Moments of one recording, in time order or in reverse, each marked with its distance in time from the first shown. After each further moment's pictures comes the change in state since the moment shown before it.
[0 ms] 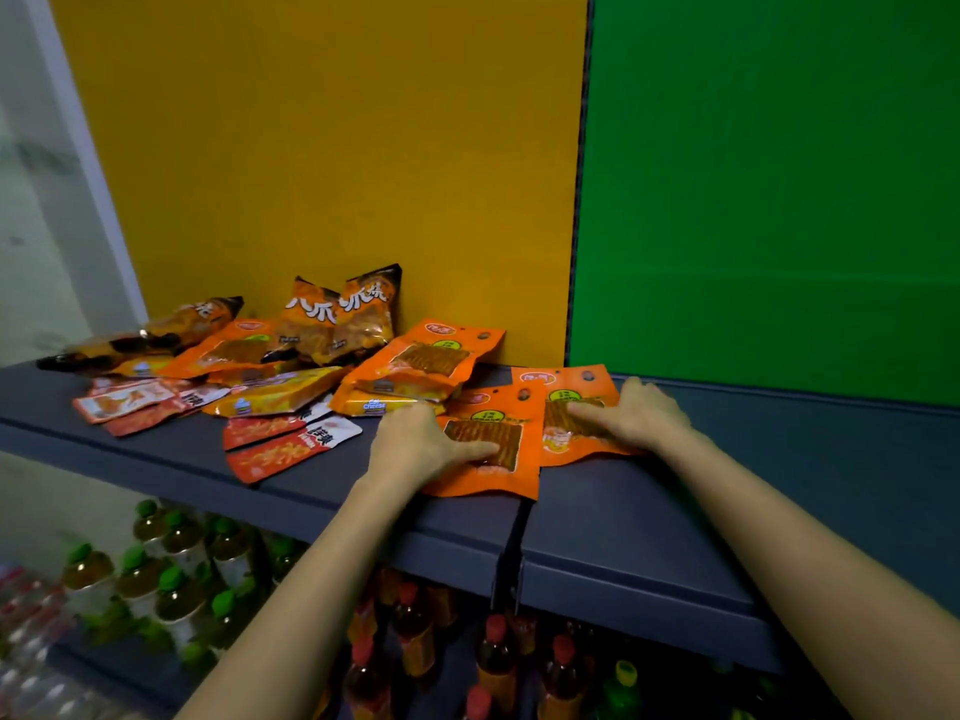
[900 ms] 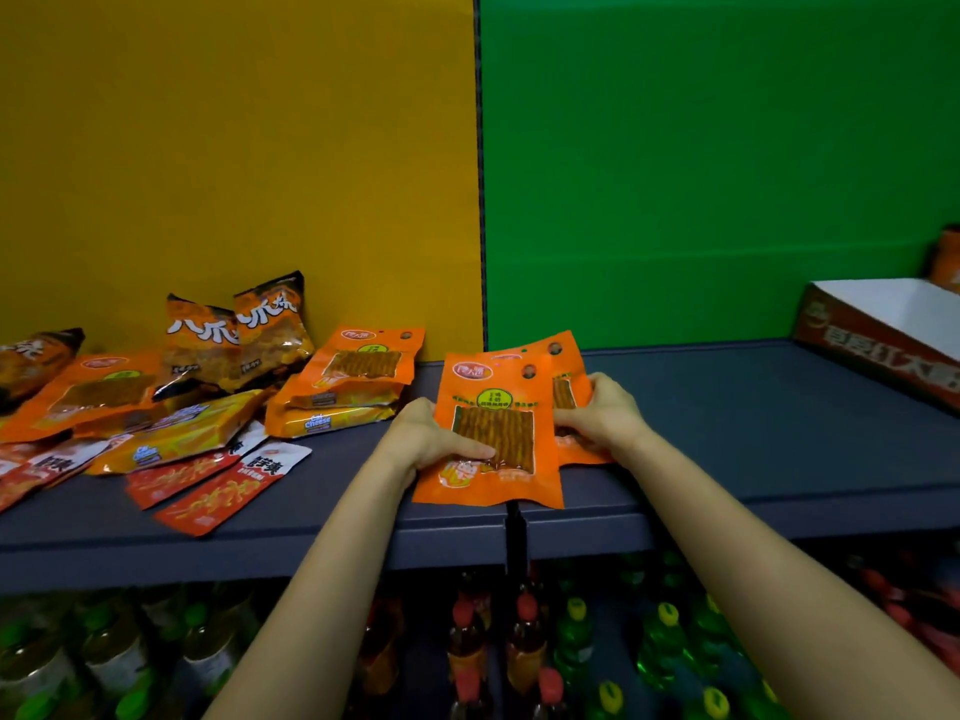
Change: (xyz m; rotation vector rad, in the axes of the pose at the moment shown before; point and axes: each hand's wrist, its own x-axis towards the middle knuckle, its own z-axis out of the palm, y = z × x) left_hand 0.002 0.008 -0.008 -0.561 -0.509 0.107; right_hand -0.075 -0.012 0.012 0.512 0.219 0.246
